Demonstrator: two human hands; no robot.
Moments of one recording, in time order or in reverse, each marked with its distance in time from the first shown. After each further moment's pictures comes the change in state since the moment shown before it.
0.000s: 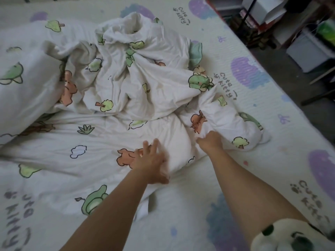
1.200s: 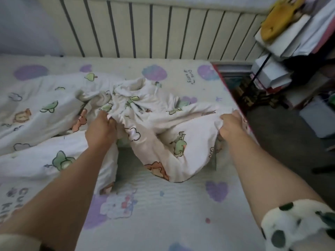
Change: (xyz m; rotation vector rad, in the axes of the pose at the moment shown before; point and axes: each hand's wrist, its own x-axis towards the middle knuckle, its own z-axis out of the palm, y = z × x) left_hand -0.034 0.034 -0.240 -0.565 0.946 -0.700; right_hand 0.070 -0.110 -0.275 1.043 -0.030 -0.136
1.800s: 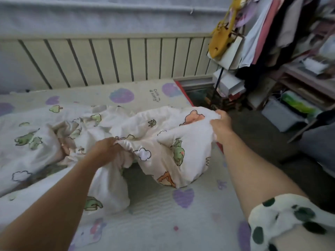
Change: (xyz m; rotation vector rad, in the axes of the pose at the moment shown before) left_hand -0.042 0.137 0.014 0.132 -0.450 0.294; right_hand 0.034 -0.101 -0.142 -0.320 0.049 -0.287
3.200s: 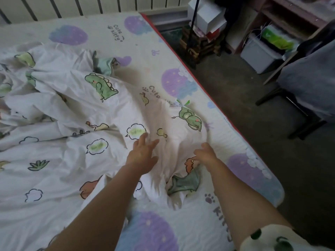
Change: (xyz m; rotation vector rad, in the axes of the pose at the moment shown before) left_hand -0.068 0.027 0.280 0.115 -0.394 0.303; right_hand -0.111 0.335 -0.012 -0.337 -0.164 0.566
